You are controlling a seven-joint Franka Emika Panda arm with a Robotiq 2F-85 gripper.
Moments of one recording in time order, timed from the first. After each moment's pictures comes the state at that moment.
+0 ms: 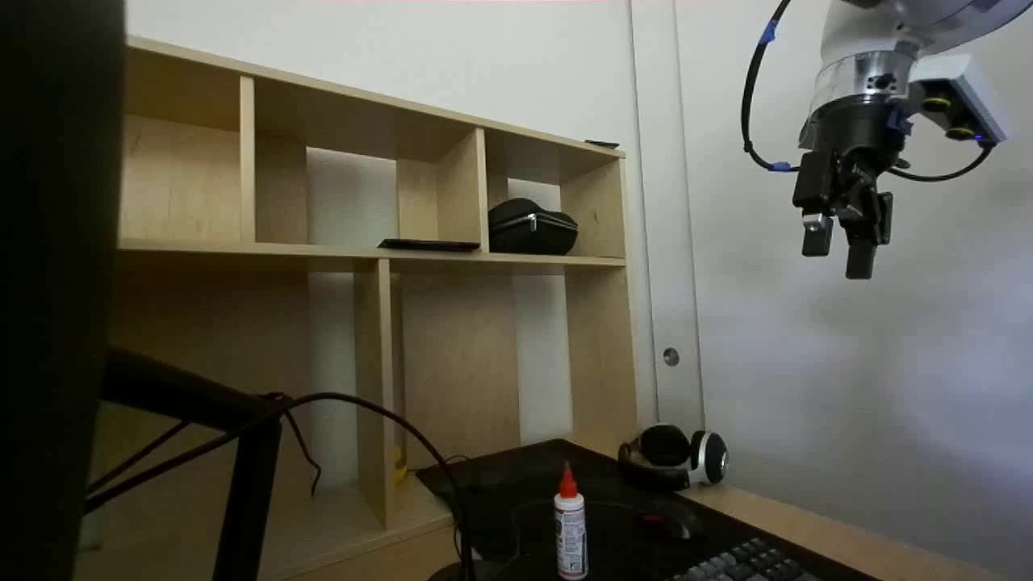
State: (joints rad) arm -0.09 -0.74 -0.39 -2.46 -0.01 1.80 -0.31
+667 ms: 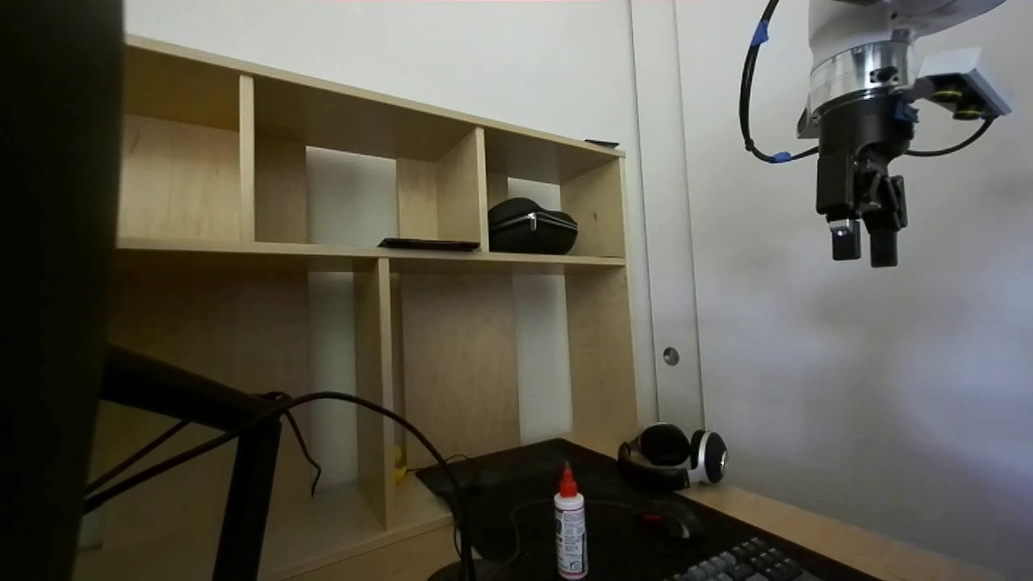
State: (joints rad) arm -0.12 -0.73 -0.32 -2.45 -0.17 1.77 -0.30
